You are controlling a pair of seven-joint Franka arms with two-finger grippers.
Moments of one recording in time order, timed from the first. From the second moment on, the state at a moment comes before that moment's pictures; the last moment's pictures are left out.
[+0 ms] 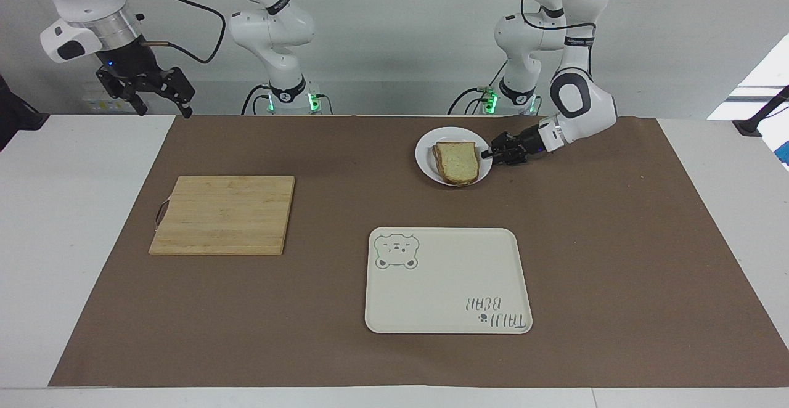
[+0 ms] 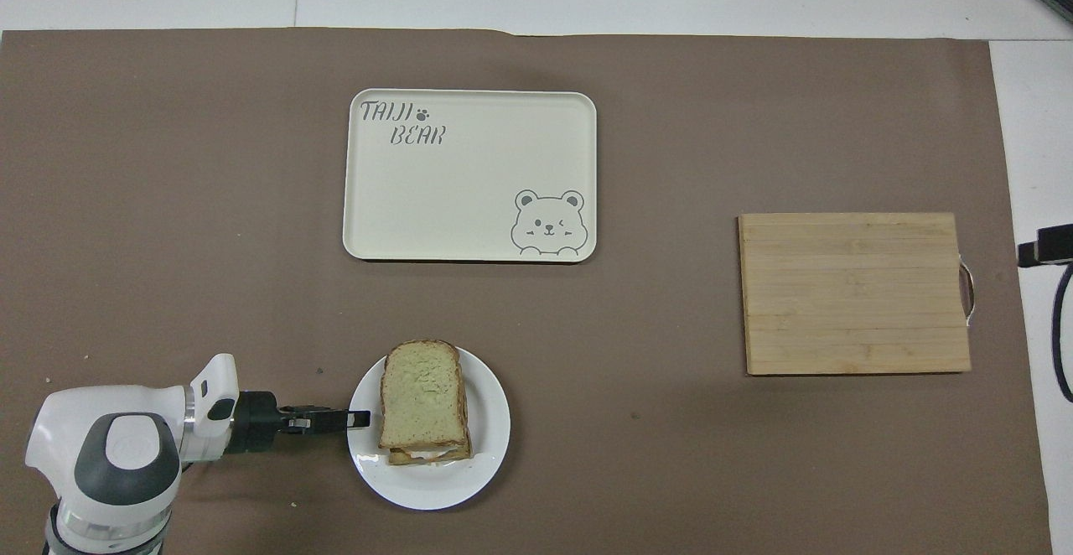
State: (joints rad) left arm -0.04 -0.14 -0.02 -2.74 -1.14 2.11 0.87; right arm 0.07 -0.09 -0.23 -1.63 0.01 1.56 -0.05
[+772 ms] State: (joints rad) left arm -0.01 -0.16 -0.01 -2.66 -1.19 2.07 0.78; right arm 0.10 -0.02 -0.19 -1.53 0.00 1.59 -0.06
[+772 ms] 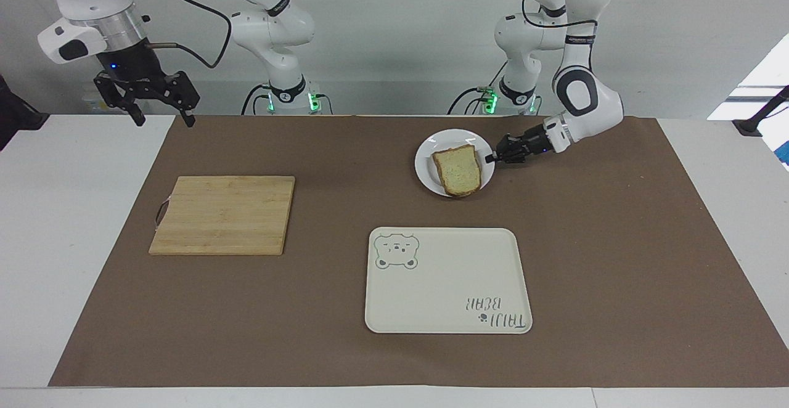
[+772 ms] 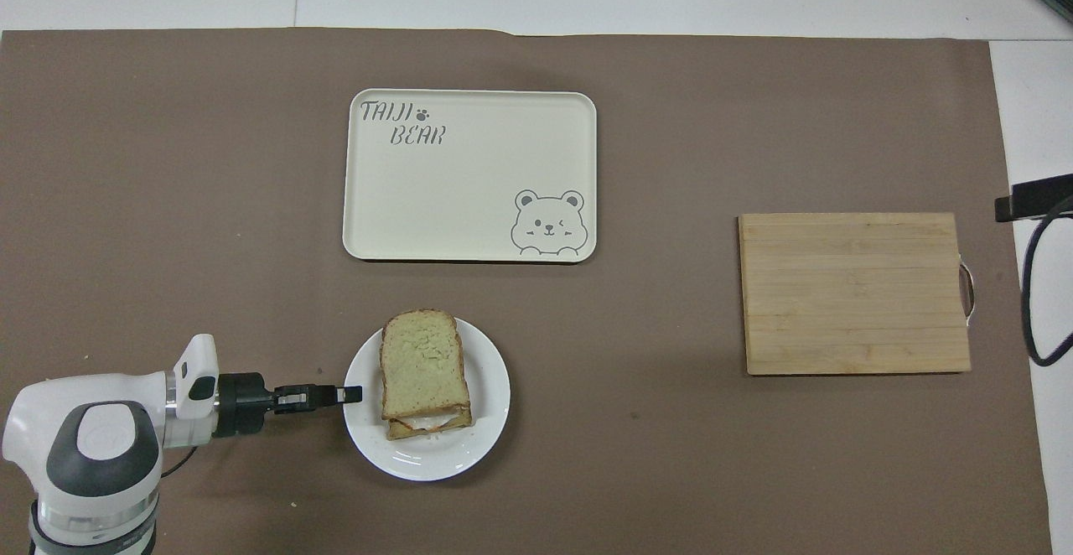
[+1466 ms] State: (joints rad) left arm -0.09 0.12 -0.03 -2.13 -1.26 2.18 0.57; right arm 0.17 -0.02 -0.19 -1.53 -0.06 1.53 -0.02
